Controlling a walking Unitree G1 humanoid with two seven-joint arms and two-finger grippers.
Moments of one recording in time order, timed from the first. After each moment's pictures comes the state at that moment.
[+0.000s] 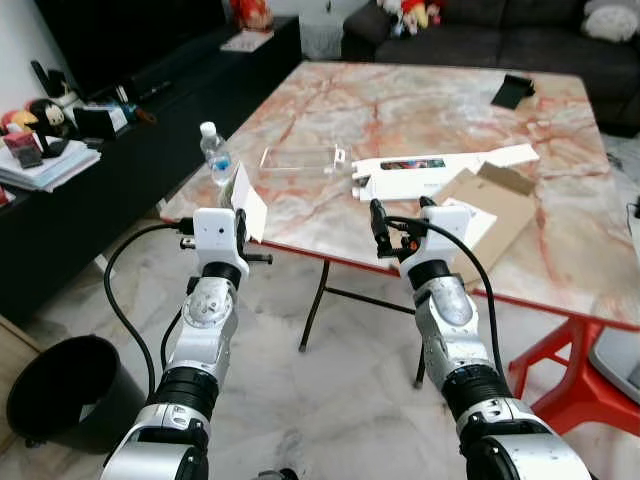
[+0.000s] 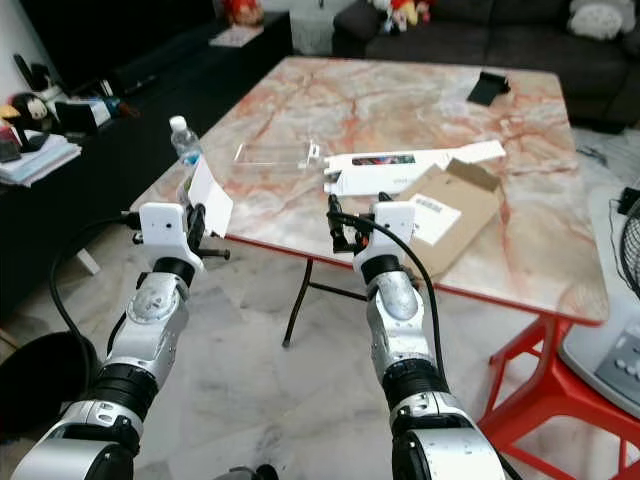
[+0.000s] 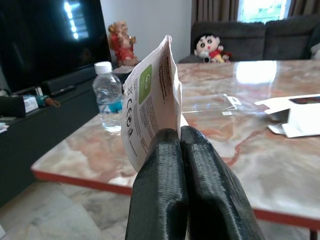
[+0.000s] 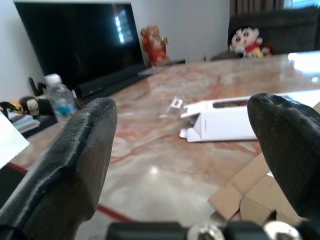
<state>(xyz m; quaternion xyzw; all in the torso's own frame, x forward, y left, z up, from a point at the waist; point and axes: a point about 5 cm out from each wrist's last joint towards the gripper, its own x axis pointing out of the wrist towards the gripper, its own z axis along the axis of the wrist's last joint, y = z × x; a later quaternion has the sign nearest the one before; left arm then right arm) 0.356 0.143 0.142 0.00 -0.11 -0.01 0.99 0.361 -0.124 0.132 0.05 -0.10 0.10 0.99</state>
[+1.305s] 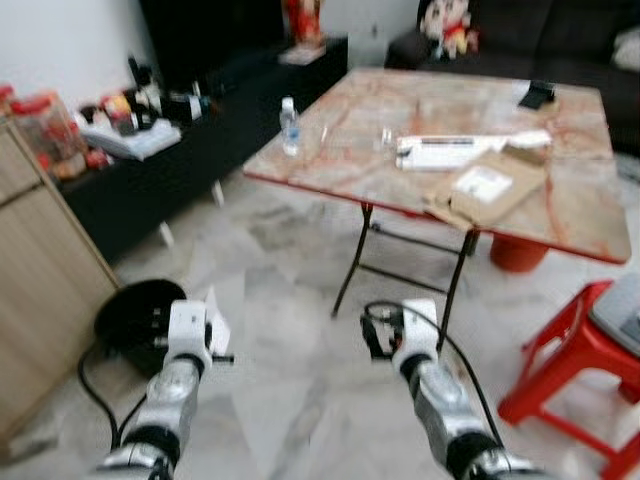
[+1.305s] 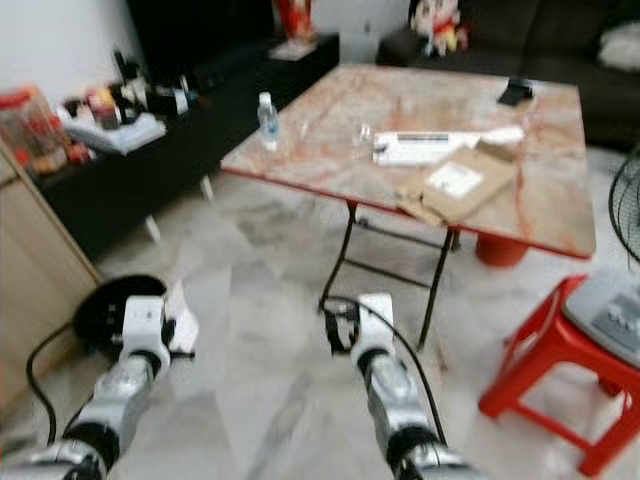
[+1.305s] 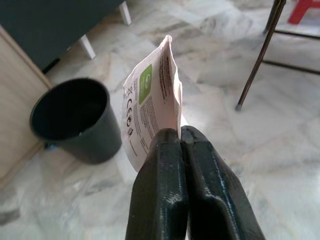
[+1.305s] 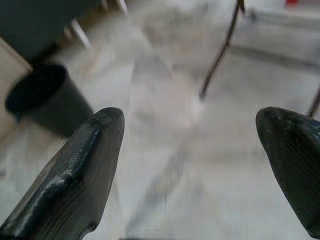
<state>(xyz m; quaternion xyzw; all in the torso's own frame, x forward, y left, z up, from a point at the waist) 0.298 0.201 0.010 0.03 0.20 0.03 0.98 0.279 -0.136 -0.017 0.05 0.26 0.08 0.96</state>
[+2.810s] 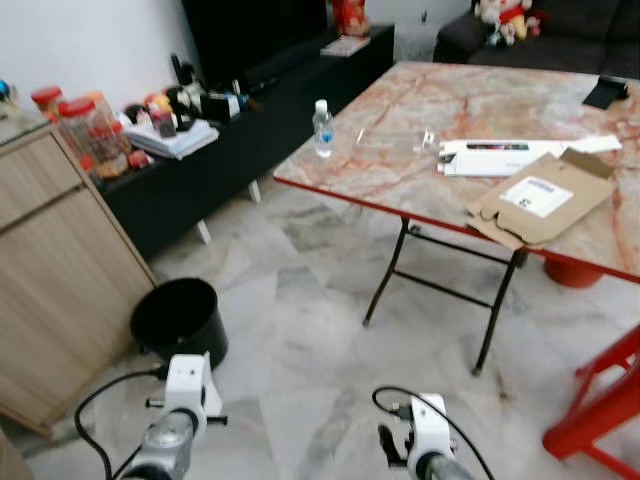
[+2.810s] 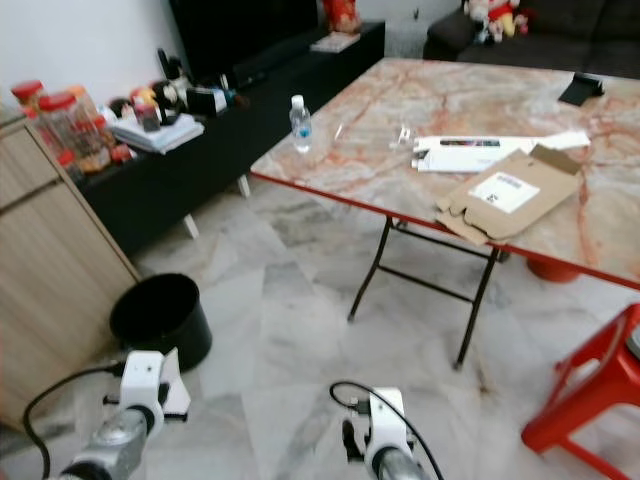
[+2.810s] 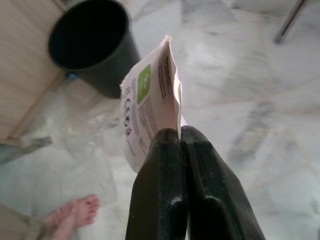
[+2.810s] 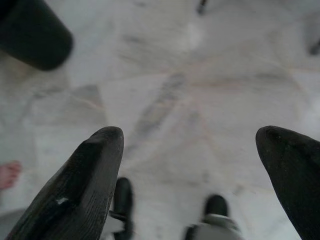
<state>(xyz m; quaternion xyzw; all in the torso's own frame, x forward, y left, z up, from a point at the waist) 0.253 0.186 -0.039 0.03 0.32 0.01 0.95 0.192 -0.161 -0.080 0.02 0.42 0.01 0.91</state>
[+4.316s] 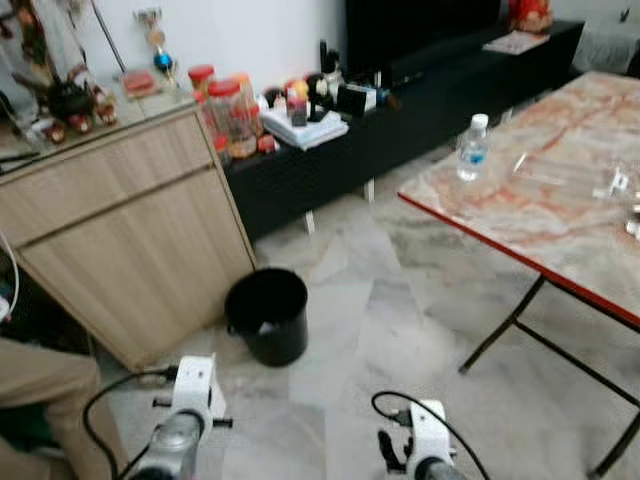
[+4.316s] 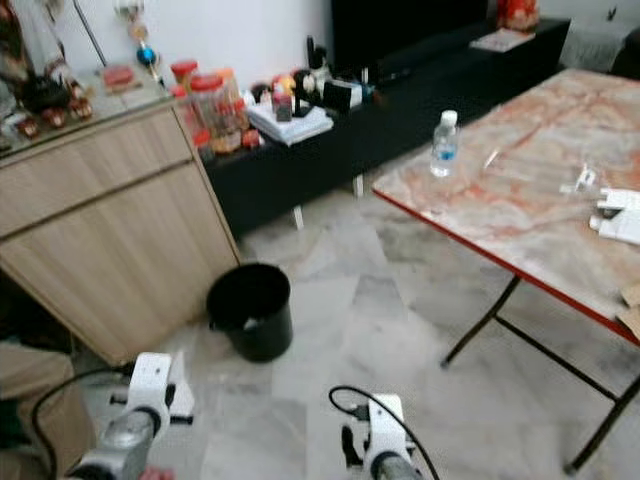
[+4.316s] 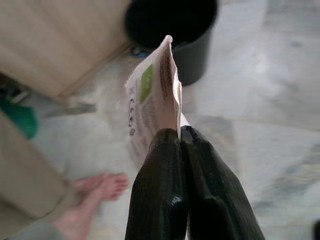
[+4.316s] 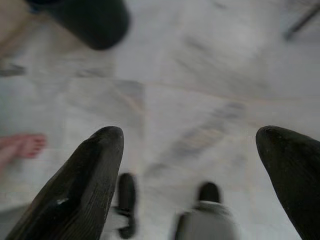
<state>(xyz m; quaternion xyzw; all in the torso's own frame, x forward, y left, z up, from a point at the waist) 0.253 0.180 -0.039 0.05 0.31 0.01 0.95 0.186 -0.166 -0.084 0.02 0.43 0.00 0.90</state>
